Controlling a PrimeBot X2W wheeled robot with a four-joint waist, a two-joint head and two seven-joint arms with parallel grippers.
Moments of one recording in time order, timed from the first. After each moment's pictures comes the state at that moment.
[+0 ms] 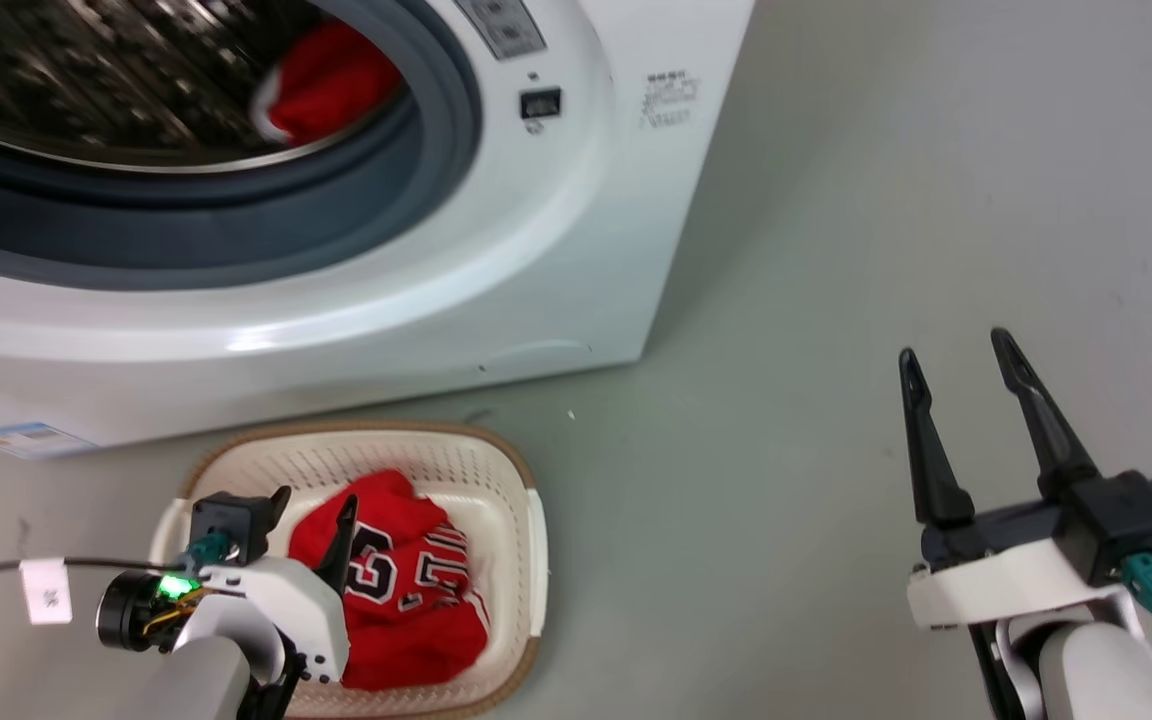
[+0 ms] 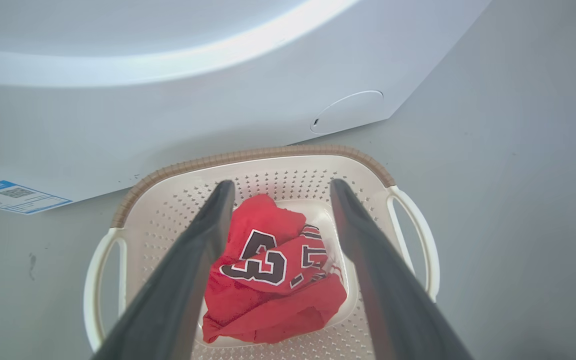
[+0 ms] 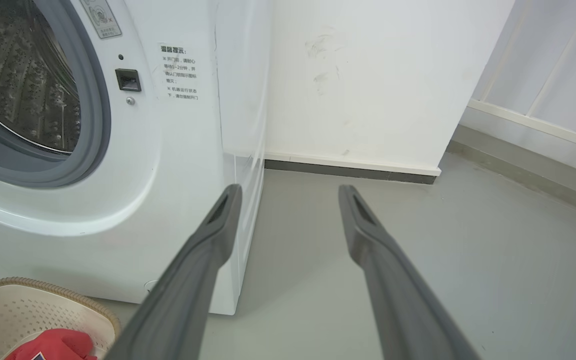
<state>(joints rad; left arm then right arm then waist) -0.45 0.36 -0.53 0.85 -0.56 -0.05 -0.26 -0.14 -0.05 0.04 0.01 -0.04 0.13 -0.26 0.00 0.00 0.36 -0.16</state>
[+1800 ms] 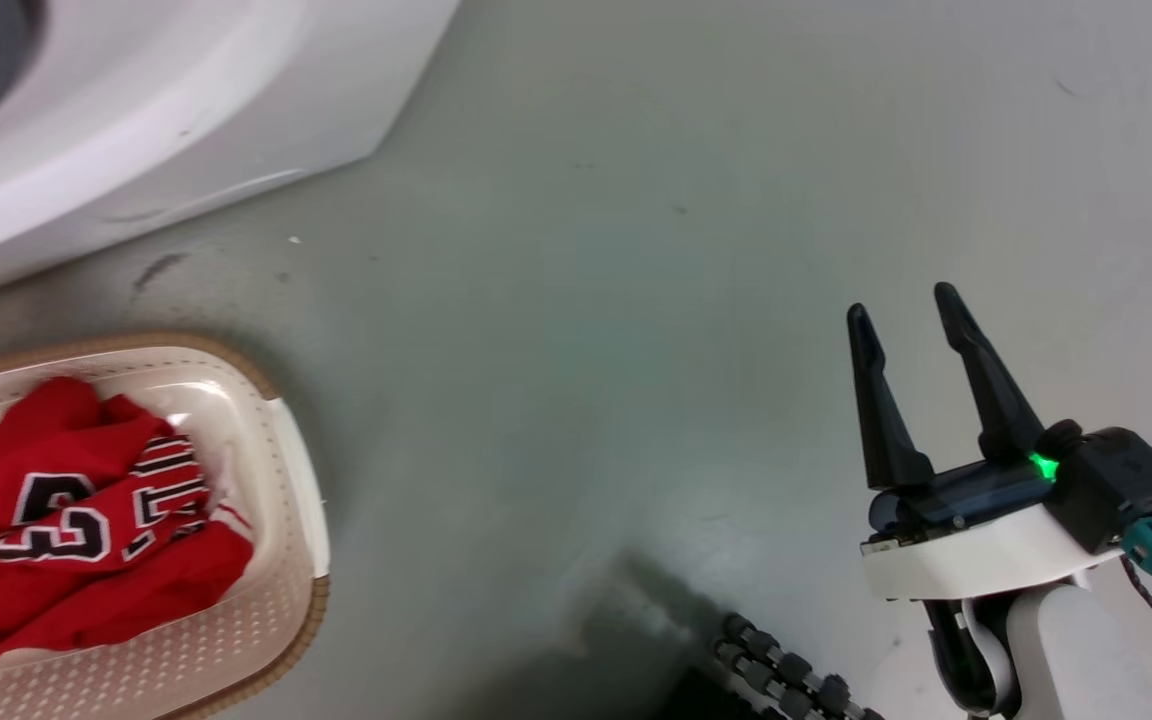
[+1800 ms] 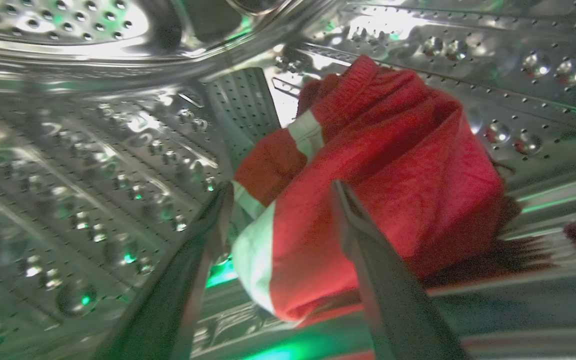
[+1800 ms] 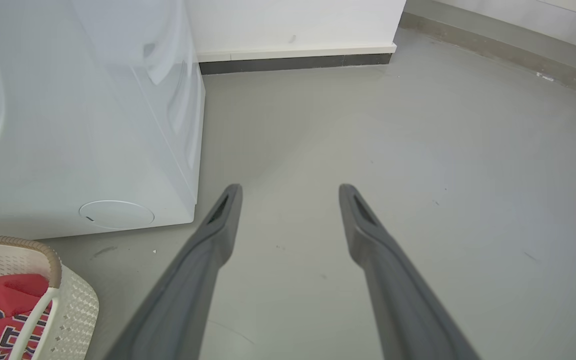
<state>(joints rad) -1.32 0.79 -0.22 0.57 -0.47 -0.13 0.66 -0.19 -0.05 0.14 -0.01 0.19 0.13 -0.26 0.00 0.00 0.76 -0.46</state>
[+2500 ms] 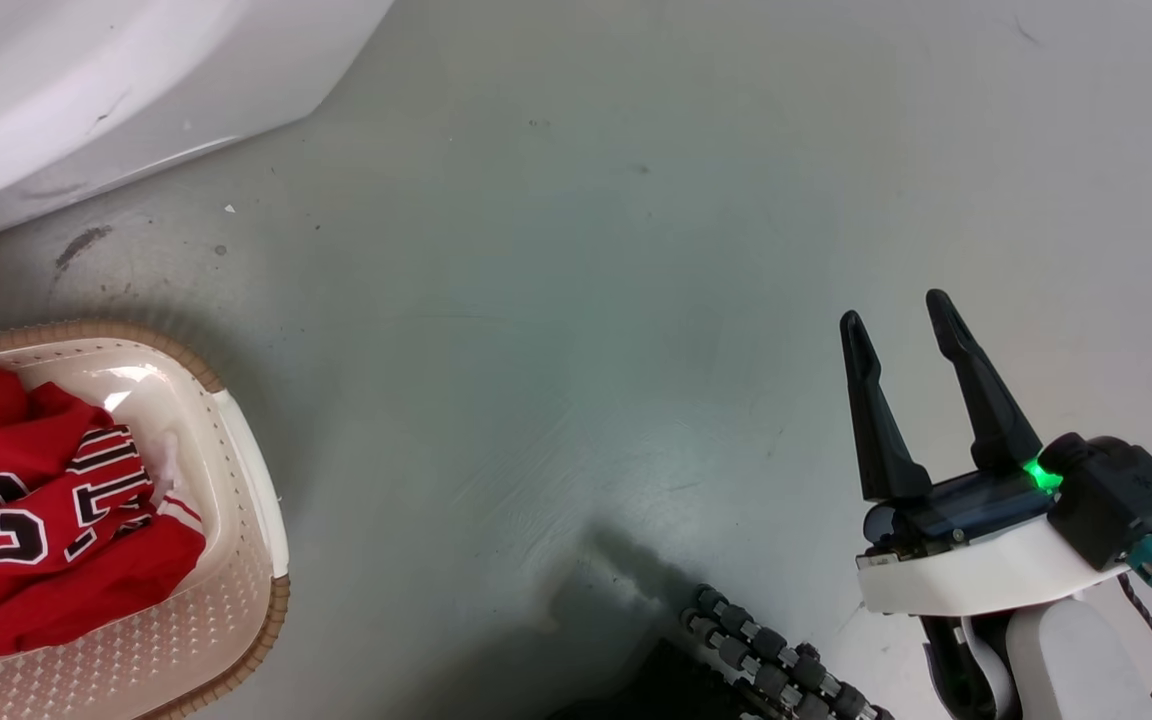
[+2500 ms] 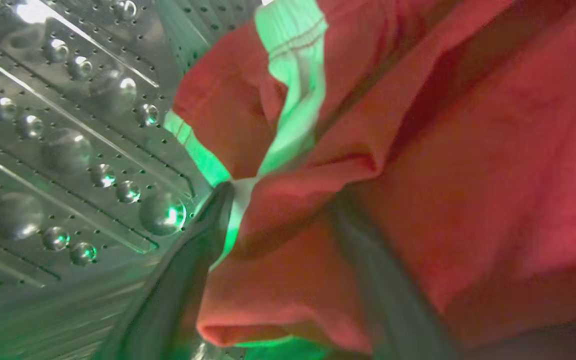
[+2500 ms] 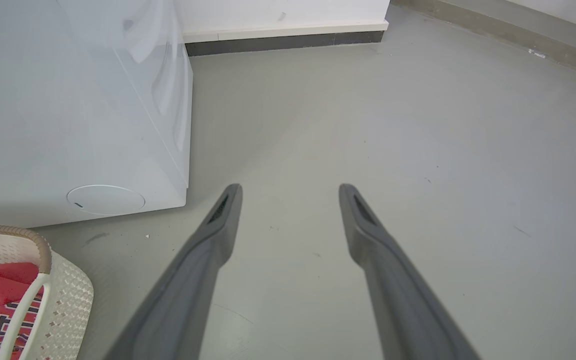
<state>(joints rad) -1.51 0.77 -0.35 0.81 -0.46 -0.13 0.83 -0.17 -0.05 0.16 -0.05 0.22 0.13 -0.26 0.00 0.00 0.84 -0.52</state>
